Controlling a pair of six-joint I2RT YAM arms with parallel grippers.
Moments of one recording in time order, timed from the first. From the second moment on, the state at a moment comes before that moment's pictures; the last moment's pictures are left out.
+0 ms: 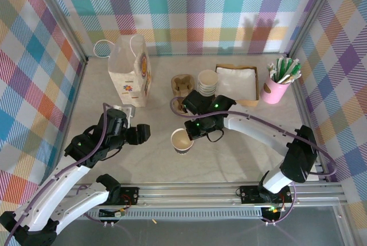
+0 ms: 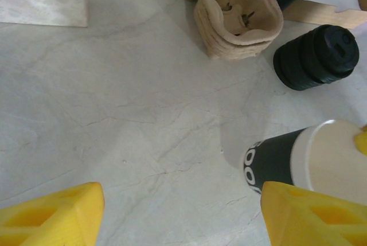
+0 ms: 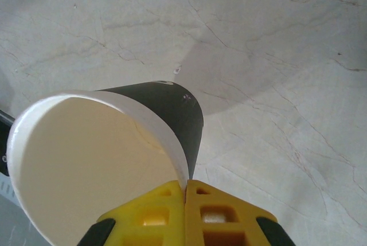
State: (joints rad) left arm -0.60 0.74 0.89 -0.91 -0.06 -0.48; right arm 0.94 1.57 1.38 -1.03 -0.11 0.49
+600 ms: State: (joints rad) left arm -0.60 0.71 0.89 -0.86 -0.06 -0.46; right arm 0.94 1.65 1.35 -0.96 -0.09 0.47
